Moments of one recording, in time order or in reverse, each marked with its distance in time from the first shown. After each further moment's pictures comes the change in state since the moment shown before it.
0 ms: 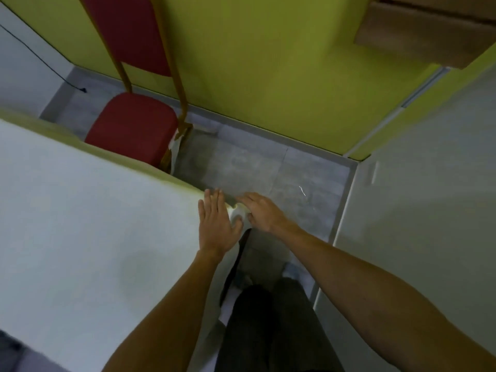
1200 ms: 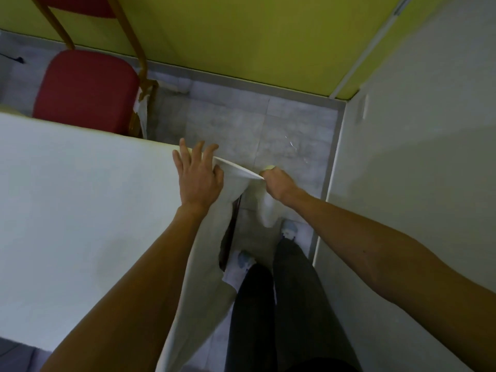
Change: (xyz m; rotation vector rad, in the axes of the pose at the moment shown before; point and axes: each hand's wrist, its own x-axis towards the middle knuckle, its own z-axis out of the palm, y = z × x) left_hand 0.001 -0.004 0.010 -0.101 0.155 0.171; right_hand -0.047 0.071 0.083 -0.144 -0.025 0.337
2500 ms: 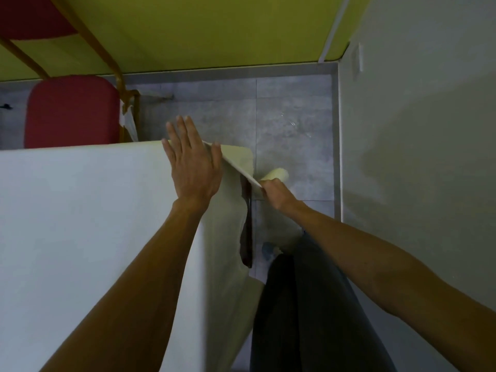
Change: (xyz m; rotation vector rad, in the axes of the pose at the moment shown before) left_hand 0.000 -0.001 0.005 0.071 -0.032 0.043; right_hand -0.028 -0.032 0.101 0.501 0.009 0.203
